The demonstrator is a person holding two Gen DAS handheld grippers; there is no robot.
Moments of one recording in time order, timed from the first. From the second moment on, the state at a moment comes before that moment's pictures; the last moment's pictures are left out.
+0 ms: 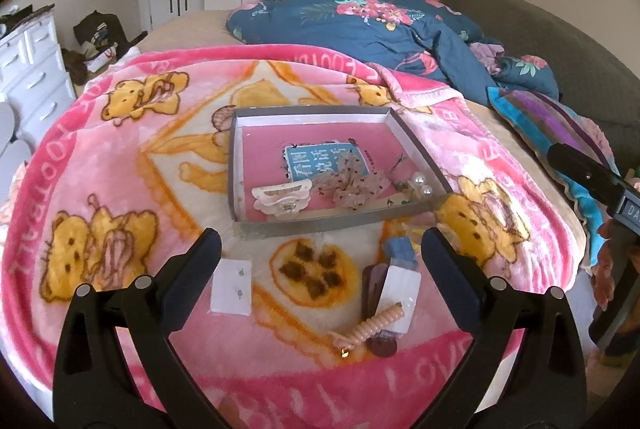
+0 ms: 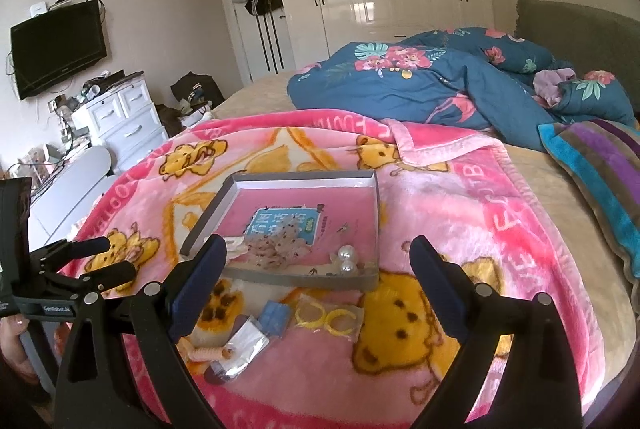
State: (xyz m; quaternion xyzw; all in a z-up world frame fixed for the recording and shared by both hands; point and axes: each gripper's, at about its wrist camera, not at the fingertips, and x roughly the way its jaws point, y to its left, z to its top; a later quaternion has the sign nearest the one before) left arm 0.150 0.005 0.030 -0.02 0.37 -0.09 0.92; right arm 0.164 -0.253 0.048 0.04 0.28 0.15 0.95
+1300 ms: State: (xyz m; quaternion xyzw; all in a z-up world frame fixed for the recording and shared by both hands) left arm 0.109 0.004 -0.035 0.03 0.43 -0.11 0.90; right arm 0.114 -0.214 -0.007 0.02 0.34 0.20 0.92
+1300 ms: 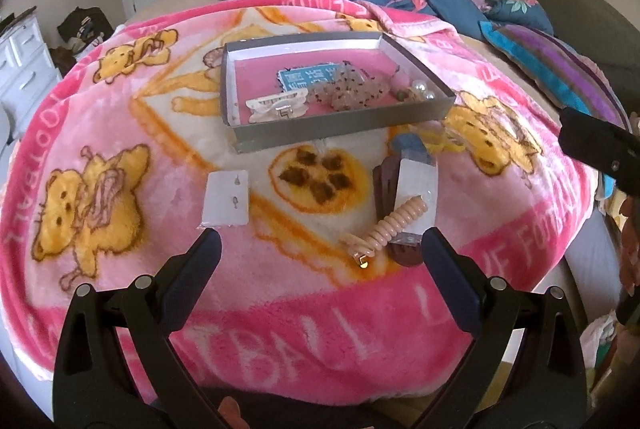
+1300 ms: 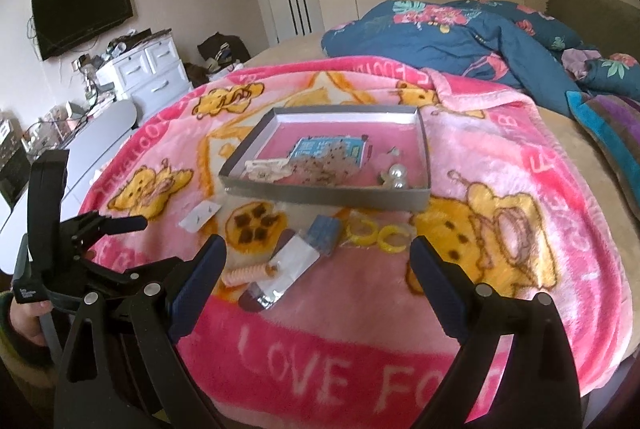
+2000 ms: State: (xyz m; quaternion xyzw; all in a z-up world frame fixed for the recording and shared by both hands) left arm 0.131 -0.021 -0.076 0.06 0.50 -0.18 0.85; right arm 0.149 -0.208 -0.072 0.07 0.43 0.21 0.87
